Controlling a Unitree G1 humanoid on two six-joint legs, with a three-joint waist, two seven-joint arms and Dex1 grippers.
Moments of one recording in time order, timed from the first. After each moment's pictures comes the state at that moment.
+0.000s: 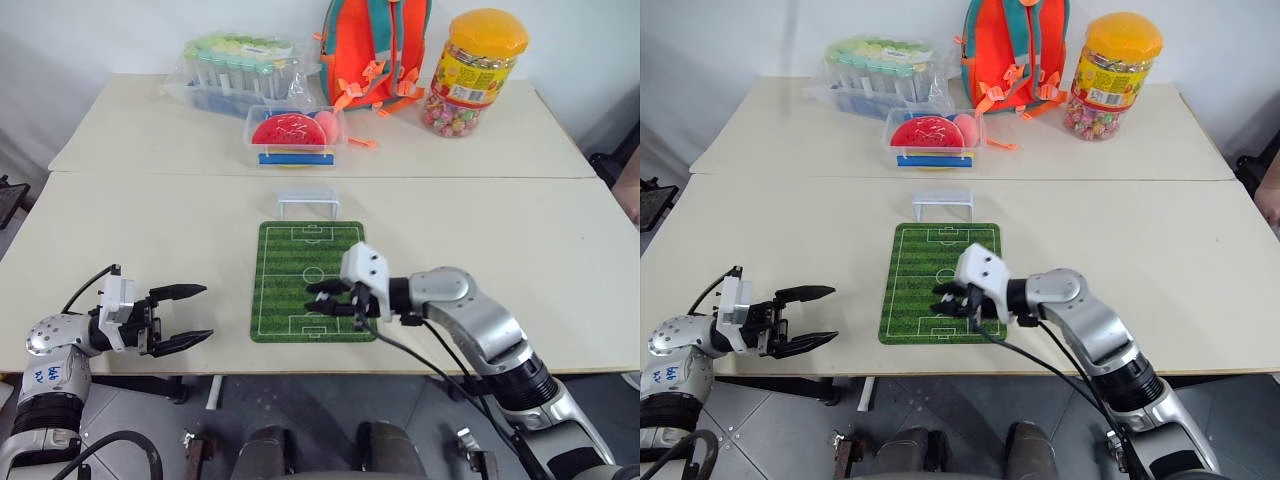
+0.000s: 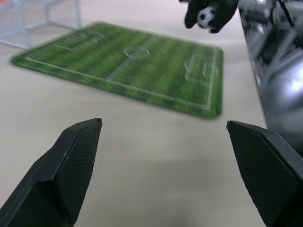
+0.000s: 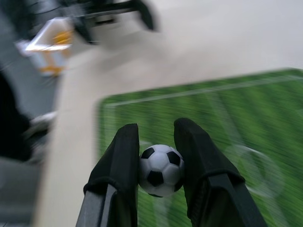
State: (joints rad) left arm -0.26 0.77 0.12 0.57 -0.60 -0.27 -1.50; right arm -0.53 -0.46 0.42 -0.26 0.28 0.55 0.96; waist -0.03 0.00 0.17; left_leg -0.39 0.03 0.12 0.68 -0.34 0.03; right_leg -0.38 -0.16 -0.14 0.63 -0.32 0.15
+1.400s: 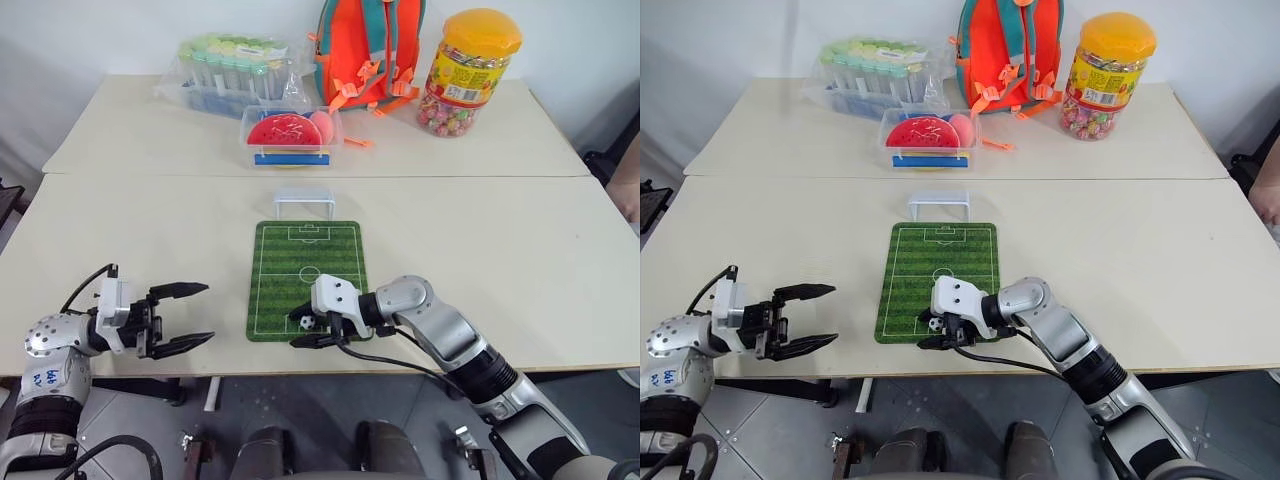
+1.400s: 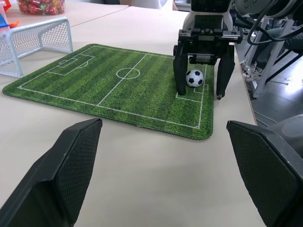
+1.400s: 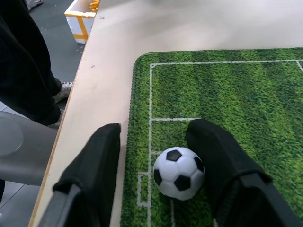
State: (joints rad) left arm -0.24 0.76 0.14 0.52 -0.65 -0.28 -1.50; right arm -0.58 -0.37 0.51 0.00 0.13 0.37 1.08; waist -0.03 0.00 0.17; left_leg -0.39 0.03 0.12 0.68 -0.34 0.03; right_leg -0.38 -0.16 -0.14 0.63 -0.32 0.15
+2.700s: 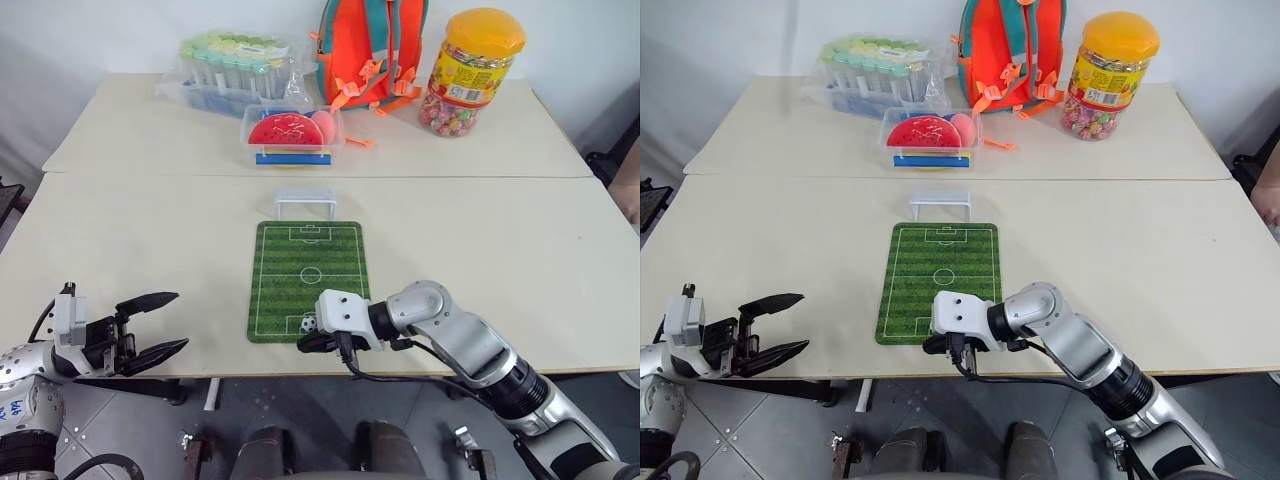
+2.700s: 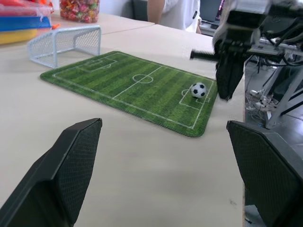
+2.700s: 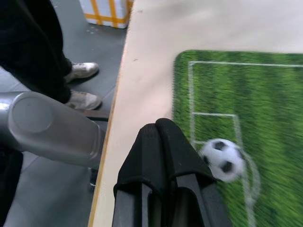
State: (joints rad) left arm -0.07 0.74 0.34 0.40 -0.72 -0.14 -1.50; right arm -0.54 -0.46 0.55 -0.24 0.14 0.53 1.10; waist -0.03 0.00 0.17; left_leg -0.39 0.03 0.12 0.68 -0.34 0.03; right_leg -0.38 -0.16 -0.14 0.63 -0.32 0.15
